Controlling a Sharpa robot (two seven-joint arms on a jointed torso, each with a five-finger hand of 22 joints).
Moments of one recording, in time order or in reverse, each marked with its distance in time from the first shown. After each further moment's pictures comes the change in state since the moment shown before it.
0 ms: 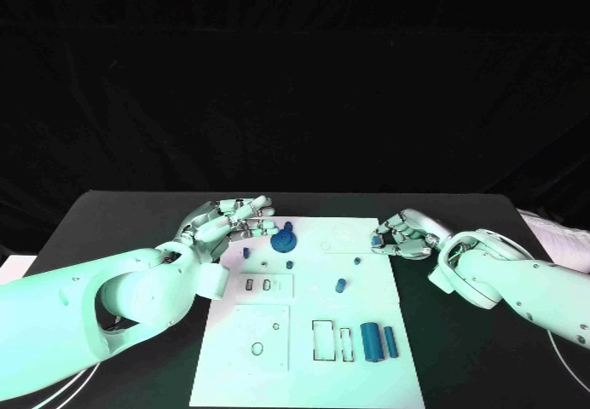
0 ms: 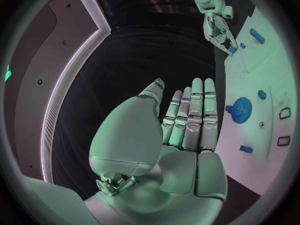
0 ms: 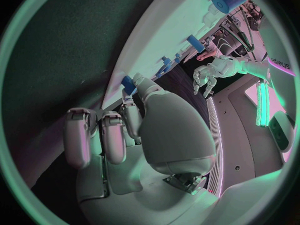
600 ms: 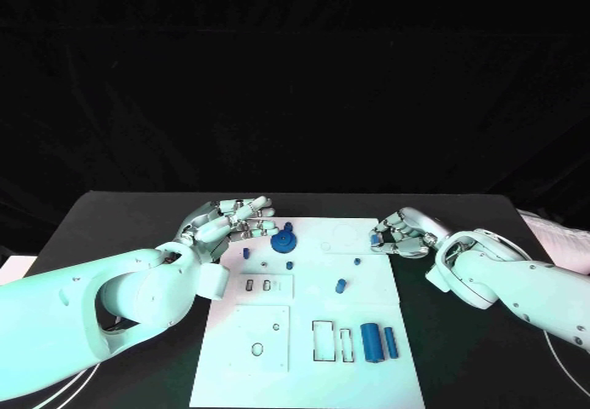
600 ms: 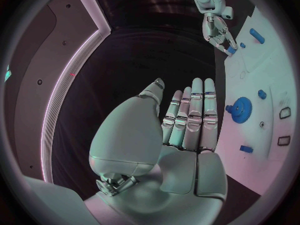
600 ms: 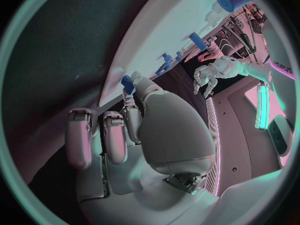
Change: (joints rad) left arm 0.000 0.000 0.000 -0.002 0.000 0.000 0.000; left_hand 0.000 0.000 0.000 0.000 0.000 0.000 0.000 0.000 0.000 0.000 0.000 0.000 0.000 0.000 0.000 0.000 0.000 0.000 0.000 0.000 0.000 0.000; right arm -0.002 0.007 0.007 0.012 -0.021 -0.041 -0.014; right_hand 0.010 0.037 0.038 -0.045 -0.058 0.047 -0.011 0.019 0.006 0.023 -0.030 0.042 -0.001 -0.003 -0.025 0.008 0.001 0.000 0.001 -0.023 0.004 0.000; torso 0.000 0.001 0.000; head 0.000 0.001
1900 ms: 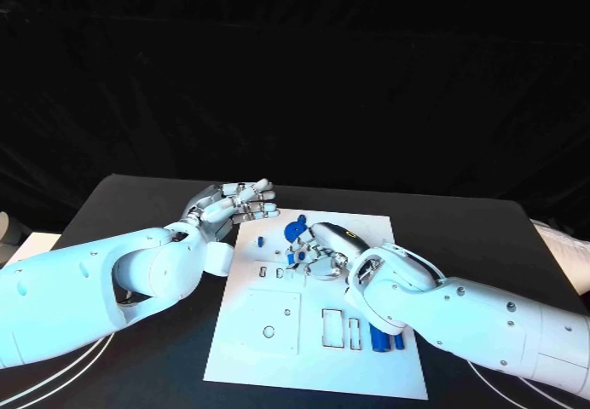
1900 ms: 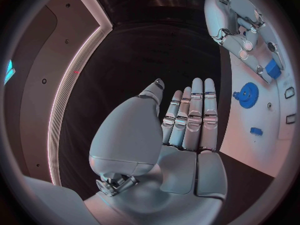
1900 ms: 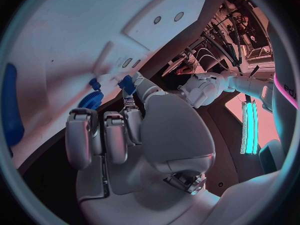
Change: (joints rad) left arm 0.000 0.024 0.000 -0.071 0.006 0.000 0.000; left_hand -0.004 0.004 0.000 0.000 0.000 0.000 0.000 0.000 0.000 0.000 0.000 0.000 0.000 0.000 0.000 0.000 0.001 0.000 0.000 0.000 0.000 -0.001; right arm -0.060 0.251 -0.026 0.231 -0.238 -0.072 -0.292; right_hand -0.025 0.025 0.005 0.005 -0.031 0.000 0.000 0.000 -0.001 0.013 -0.004 0.003 0.004 0.000 -0.006 0.000 0.000 0.000 0.000 -0.007 0.000 0.001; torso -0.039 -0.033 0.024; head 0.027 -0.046
